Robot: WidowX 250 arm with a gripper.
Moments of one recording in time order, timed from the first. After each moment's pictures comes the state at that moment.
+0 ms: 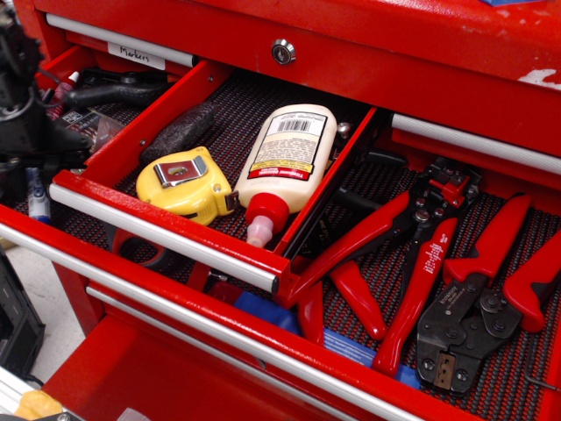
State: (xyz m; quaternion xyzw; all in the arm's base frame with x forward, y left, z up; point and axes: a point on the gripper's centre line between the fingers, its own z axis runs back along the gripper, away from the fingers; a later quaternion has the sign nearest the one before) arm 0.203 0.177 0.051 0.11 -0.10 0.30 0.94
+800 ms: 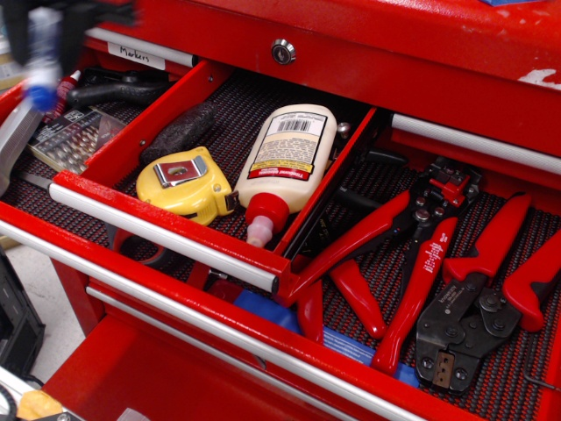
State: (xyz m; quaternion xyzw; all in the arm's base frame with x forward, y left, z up) arm 0.209 0.094 0.188 0.18 0.00 0.37 0.91
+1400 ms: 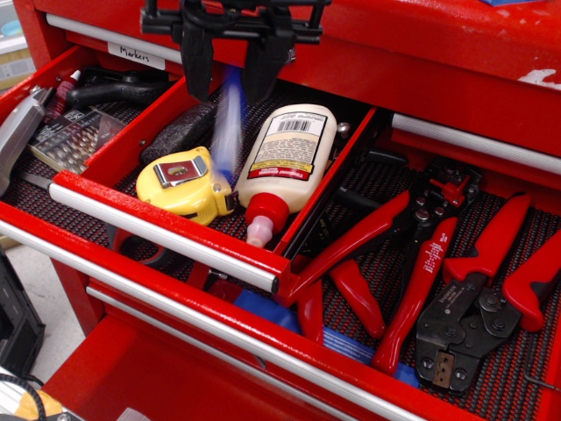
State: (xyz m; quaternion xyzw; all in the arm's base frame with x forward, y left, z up) arm 0.250 0.011 0.169 0.10 -0.05 0.36 0.93
